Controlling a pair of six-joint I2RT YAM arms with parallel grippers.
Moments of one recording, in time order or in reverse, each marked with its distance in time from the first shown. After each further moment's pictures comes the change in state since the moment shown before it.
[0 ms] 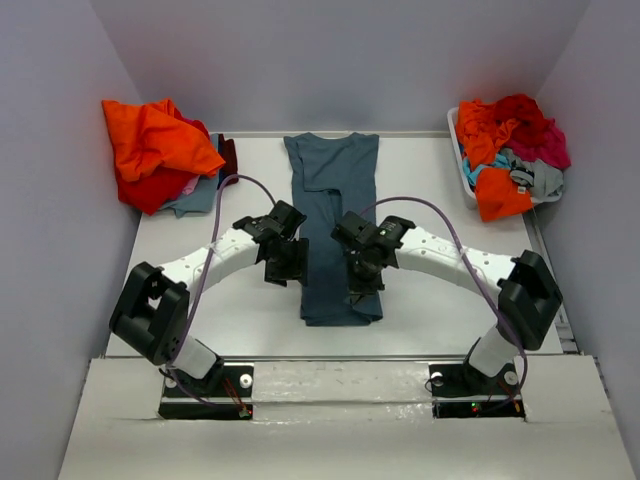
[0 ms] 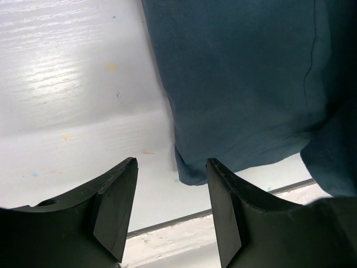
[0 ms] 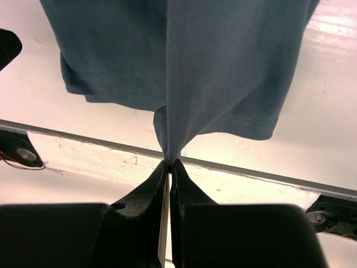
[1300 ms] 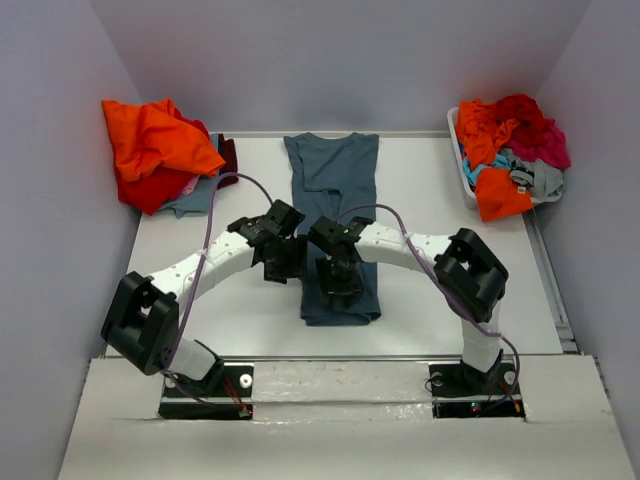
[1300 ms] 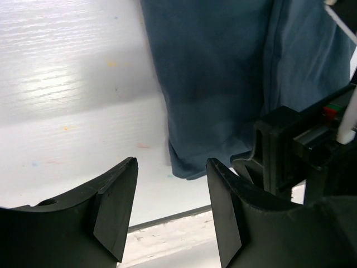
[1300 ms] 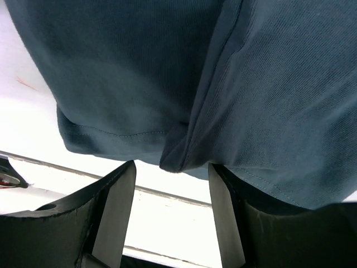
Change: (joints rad) left arm -0.024 -0.049 0.011 -0.015 -0.037 -0.044; right arm 0.000 0.296 0.107 0.080 -0.094 -0.100
